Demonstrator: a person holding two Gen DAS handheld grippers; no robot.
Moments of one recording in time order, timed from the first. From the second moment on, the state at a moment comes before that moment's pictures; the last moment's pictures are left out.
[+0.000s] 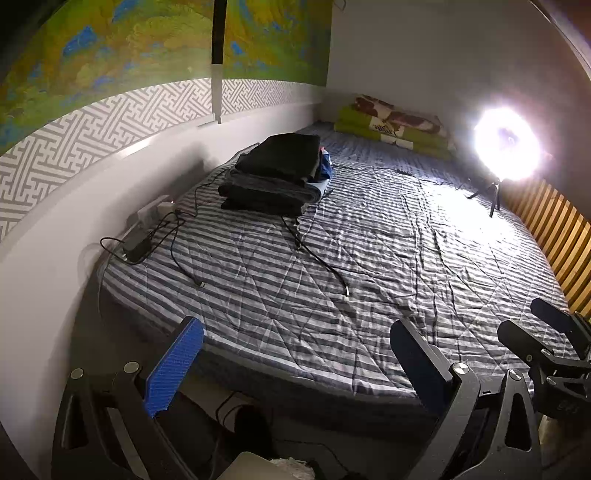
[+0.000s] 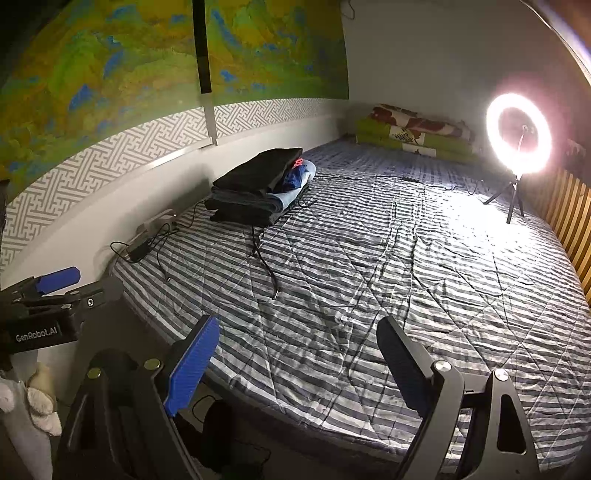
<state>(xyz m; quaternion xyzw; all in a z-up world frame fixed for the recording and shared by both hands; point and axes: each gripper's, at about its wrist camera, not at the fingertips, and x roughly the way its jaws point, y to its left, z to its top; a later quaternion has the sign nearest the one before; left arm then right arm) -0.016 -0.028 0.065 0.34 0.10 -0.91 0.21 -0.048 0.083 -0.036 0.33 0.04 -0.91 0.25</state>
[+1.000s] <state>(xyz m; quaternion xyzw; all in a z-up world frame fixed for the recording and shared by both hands) -0.012 -0.027 0.063 0.34 0.11 -0.91 0.20 -0.045 0.078 -0.040 0.33 0.04 -0.91 0.26</state>
